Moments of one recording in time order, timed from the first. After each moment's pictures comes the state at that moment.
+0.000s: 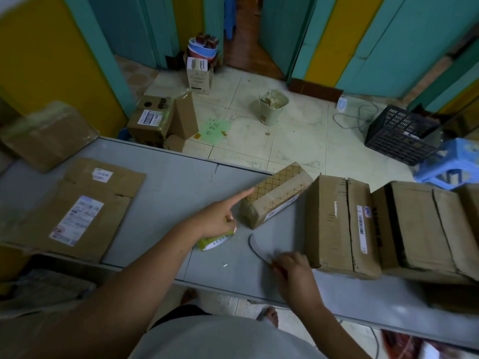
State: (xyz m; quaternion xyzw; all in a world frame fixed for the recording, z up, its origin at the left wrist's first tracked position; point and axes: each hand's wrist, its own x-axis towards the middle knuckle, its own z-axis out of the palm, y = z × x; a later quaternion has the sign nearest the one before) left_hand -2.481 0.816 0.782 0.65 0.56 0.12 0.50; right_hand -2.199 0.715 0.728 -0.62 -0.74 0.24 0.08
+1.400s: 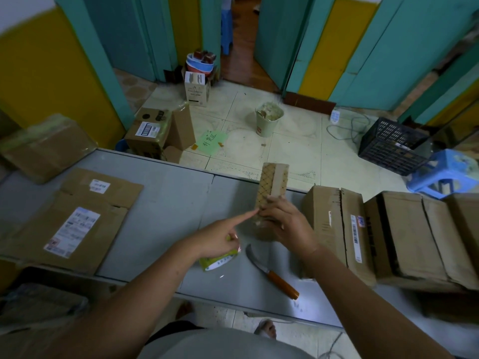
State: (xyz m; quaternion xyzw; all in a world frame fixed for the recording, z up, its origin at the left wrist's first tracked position) left_hand -2.467 0.796 0.800 0.65 0.53 0.11 0.54; right_hand -2.219 0.847 0.790 -0.40 -0.87 0.18 0.24
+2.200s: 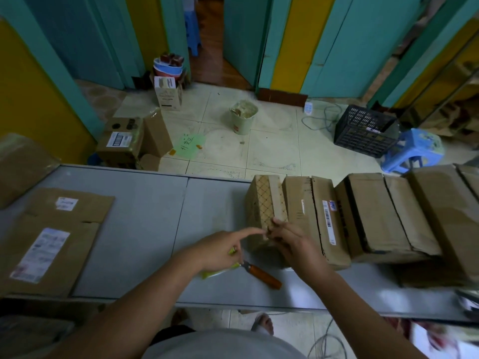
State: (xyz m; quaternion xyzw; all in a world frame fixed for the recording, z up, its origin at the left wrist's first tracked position) left_hand -2.409 0.788 0.802 0.74 0.45 0.03 0.49; right_hand -2.149 0.768 0.807 -0.48 -0.82 0.19 0.25
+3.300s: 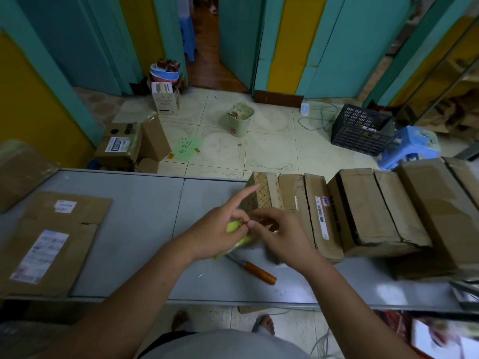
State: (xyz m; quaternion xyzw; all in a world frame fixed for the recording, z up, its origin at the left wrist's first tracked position) left_hand -2.401 0.790 0.860 0.71 0.40 0.27 0.52; right_hand -2.191 0.769 0.870 -0.55 -0.68 0.40 0.28
